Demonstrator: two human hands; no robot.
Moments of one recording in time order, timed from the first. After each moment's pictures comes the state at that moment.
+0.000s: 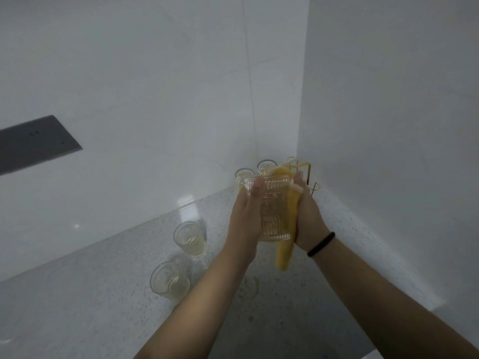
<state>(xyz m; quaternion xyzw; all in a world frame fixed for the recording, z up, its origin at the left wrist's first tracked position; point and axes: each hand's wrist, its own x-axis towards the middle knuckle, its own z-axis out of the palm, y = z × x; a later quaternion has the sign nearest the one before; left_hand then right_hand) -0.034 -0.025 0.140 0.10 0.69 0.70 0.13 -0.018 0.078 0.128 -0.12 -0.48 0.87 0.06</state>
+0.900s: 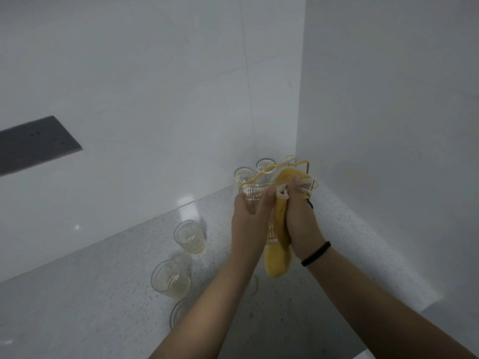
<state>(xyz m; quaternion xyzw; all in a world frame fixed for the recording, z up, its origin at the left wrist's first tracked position) -0.020 -0.024 0.129 0.07 0.77 0.64 0.06 -0.007 0.065 0.124 -0.19 -0.54 0.81 0.13</state>
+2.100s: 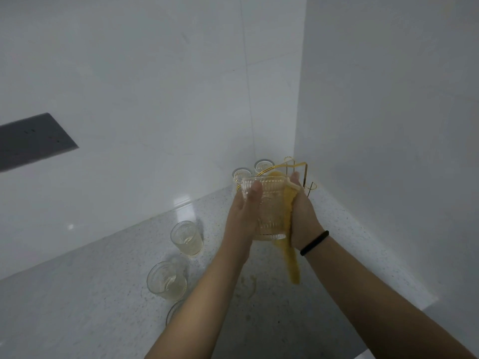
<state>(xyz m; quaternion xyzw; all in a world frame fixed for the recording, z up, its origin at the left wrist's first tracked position) -0.035 -0.033 0.132 0.11 0.69 0.70 0.14 -0.020 0.075 0.129 -0.13 -0.42 0.90 0.04</state>
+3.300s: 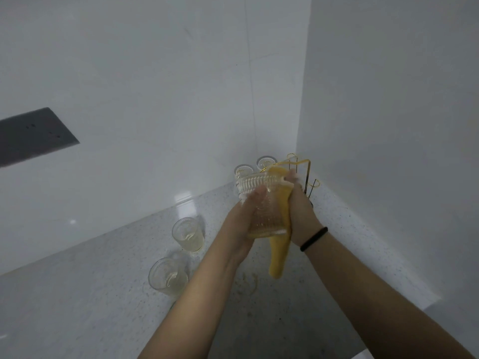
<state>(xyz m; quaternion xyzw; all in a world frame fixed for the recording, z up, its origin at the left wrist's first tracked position) -0.041 -0.044 0.130 0.08 0.58 0.76 0.29 -0.026 0.071 0.128 -0.17 -0.45 0.87 0.02</state>
